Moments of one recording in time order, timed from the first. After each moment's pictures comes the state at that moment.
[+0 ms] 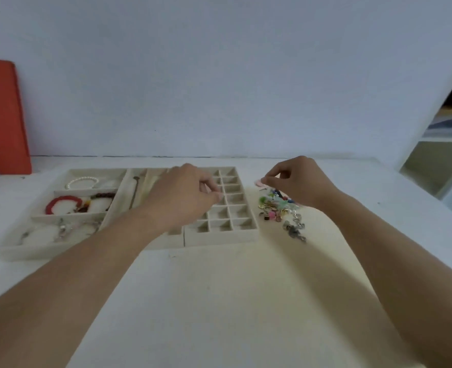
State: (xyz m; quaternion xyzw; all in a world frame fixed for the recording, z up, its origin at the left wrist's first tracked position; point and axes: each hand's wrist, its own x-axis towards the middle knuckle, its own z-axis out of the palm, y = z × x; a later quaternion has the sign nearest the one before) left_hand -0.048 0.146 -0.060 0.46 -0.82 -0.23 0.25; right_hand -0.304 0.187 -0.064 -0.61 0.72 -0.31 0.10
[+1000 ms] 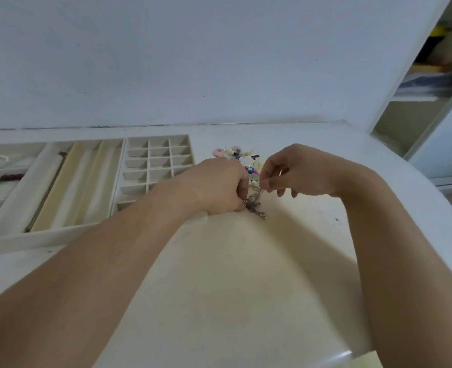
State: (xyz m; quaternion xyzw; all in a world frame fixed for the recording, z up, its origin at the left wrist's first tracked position) left_hand -0.189 0.157 -0.094 0.30 -0.94 -0.15 0.03; right_hand -0.364 0.239 -0.069 -0.62 0.72 -0.17 0.26
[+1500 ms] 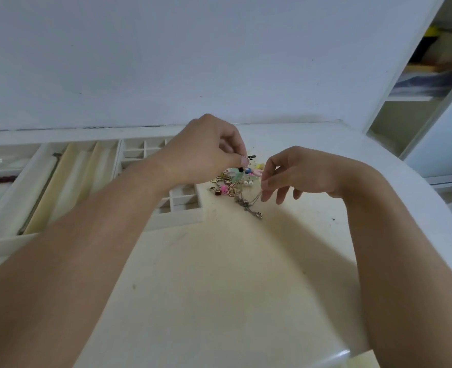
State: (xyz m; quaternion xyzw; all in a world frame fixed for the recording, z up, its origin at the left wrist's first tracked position) left_hand -0.175 0.151 -0.058 0.32 -0.86 -0.32 0.23; right_hand -0.365 0.244 -0.064 -0.57 0.73 -0.17 0.34
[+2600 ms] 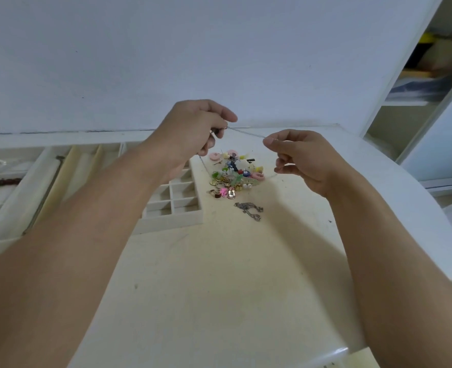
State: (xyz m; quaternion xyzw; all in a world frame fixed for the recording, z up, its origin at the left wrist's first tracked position) left_hand -0.169 0.147 -0.036 0.35 -0.70 -0.53 0.34; right_hand -0.378 0.227 -0.076 -0.43 0.66 -0.52 0.33
